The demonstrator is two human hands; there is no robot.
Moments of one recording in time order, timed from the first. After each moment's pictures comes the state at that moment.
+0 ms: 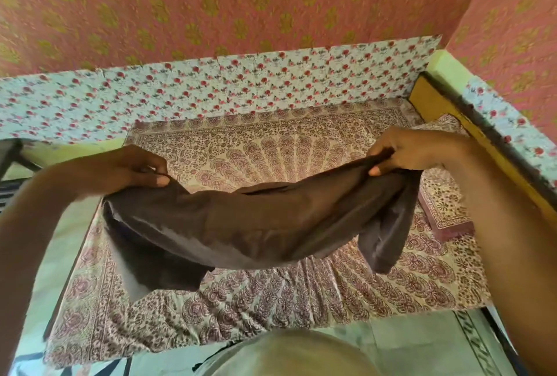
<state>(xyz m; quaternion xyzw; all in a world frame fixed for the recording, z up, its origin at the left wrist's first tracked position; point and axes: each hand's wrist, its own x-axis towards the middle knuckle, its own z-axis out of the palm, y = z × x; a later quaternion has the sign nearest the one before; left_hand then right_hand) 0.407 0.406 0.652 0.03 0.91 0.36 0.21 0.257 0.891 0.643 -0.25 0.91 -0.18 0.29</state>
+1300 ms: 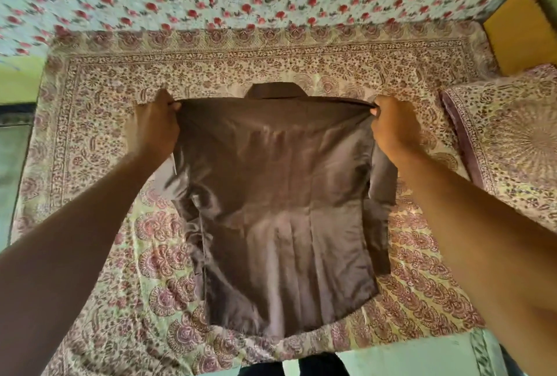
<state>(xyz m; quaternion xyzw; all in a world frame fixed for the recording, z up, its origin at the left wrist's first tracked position) 0.084 0.323 0.343 -0.24 0.96 0.16 -0.04 -0.028 0.719 0.336 0.00 1.00 -0.10 0.02</state>
